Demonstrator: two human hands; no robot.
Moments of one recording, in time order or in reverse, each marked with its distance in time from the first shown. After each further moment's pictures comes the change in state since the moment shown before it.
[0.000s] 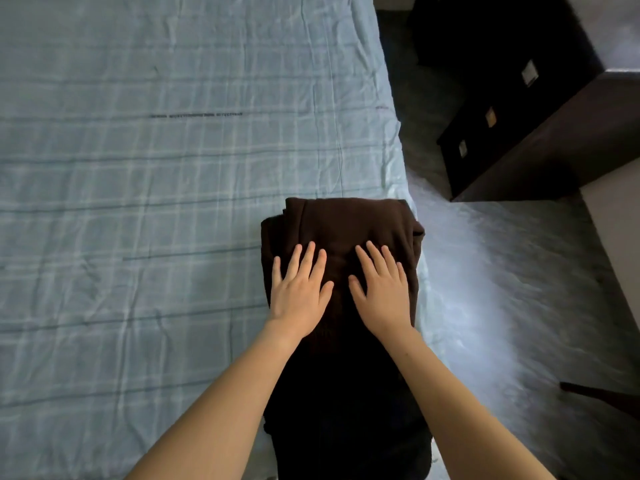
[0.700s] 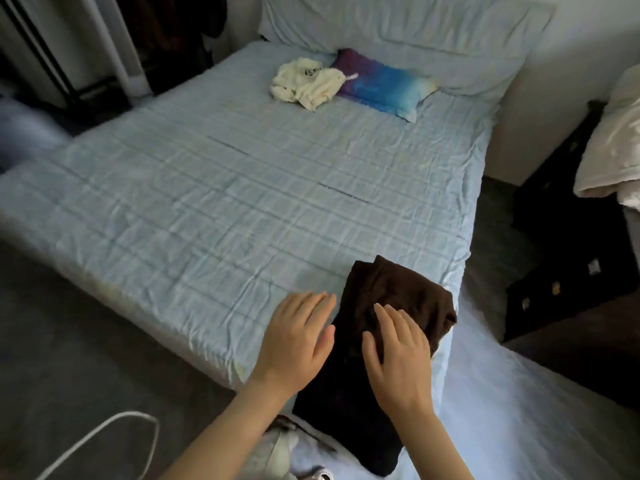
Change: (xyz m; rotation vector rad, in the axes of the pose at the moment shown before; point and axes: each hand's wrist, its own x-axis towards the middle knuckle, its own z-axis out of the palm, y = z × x) left_hand -0.305 0.044 -0.186 -0.224 0.729 -0.151; right_hand -0.217 -0.108 -0.187 0.084 0.147 -0.546
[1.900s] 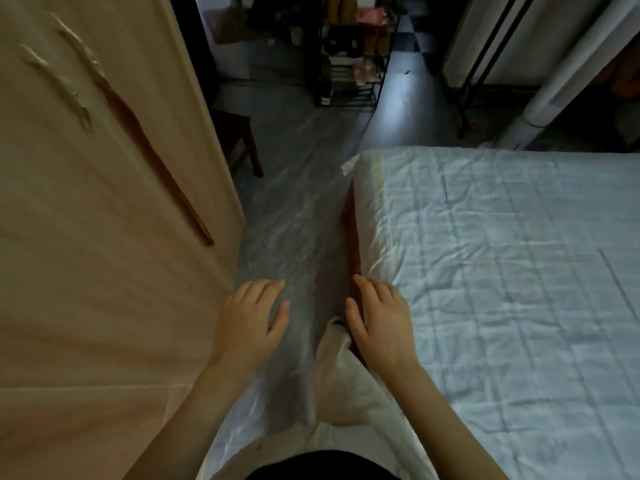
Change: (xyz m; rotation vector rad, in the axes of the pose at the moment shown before) left_hand -0.294 -0.475 -0.315 0.379 0.473 -1.178; right_hand 0.080 -0.631 0.362 0.137 -0.675 -1.030
